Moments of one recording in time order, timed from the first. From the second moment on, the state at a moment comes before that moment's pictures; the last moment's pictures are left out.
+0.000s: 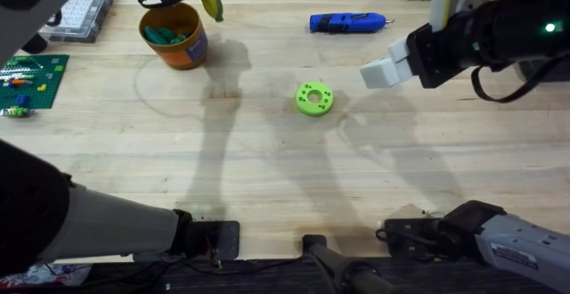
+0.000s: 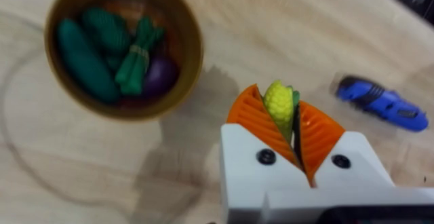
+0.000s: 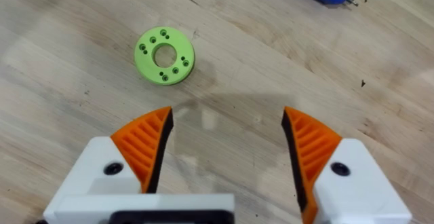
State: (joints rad) left arm -0.10 1.63 1.45 -0.66 -0.03 -0.56; right arm 0.46 1.16 1.24 -1.07 0.08 -0.06
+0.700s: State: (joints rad) left arm 0.02 1.55 1.45 -0.65 0.03 -0.36; right arm 0.46 1.16 1.24 -1.08 0.08 -0.06
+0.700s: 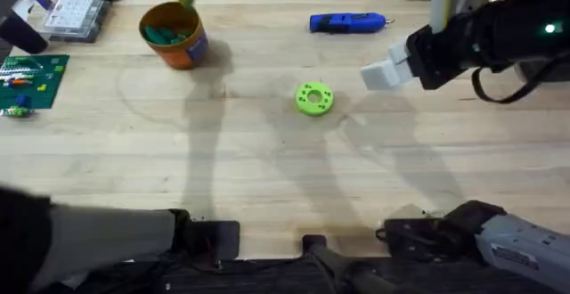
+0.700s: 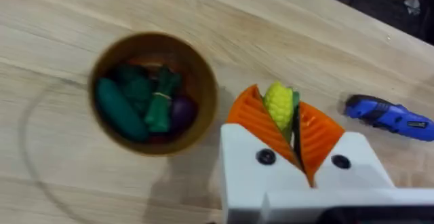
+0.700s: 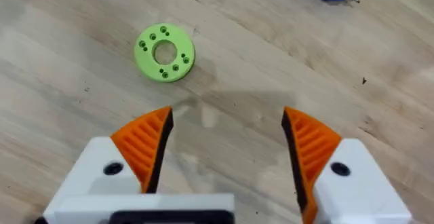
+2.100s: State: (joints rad) left arm 0.09 1.78 1.47 -0.67 -0.05 -0.09; right arm 0.46 1.16 1.24 -1.08 0.08 -0.06
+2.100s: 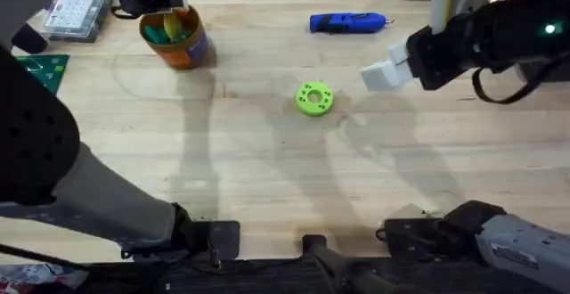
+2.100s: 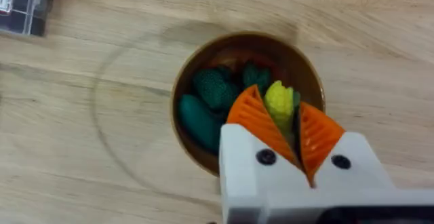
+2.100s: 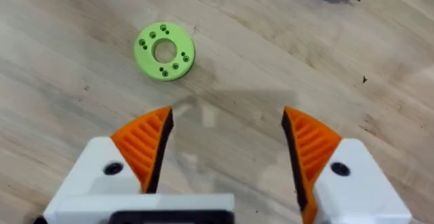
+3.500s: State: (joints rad) left arm 0.09 1.50 1.51 -1.01 -0.04 -0.08; right arm 0.46 1.16 1.24 -1.11 0.08 -0.06
